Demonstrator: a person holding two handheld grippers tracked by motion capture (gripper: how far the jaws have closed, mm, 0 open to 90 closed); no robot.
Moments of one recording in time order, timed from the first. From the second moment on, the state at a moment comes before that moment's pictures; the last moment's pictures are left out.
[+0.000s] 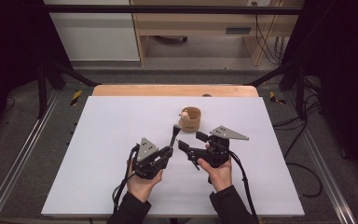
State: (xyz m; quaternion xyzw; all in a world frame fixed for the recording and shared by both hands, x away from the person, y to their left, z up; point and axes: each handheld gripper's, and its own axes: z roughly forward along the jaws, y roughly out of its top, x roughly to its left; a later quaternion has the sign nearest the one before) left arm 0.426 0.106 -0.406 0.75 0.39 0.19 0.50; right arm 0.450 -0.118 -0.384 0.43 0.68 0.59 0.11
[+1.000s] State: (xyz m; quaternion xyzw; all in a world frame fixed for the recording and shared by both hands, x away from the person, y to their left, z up) left arm 0.419 0.087 -0.402 0.74 0.39 0.18 0.52; right arm 0.454 -0.112 -0.393 0.44 0.66 0.61 0.05
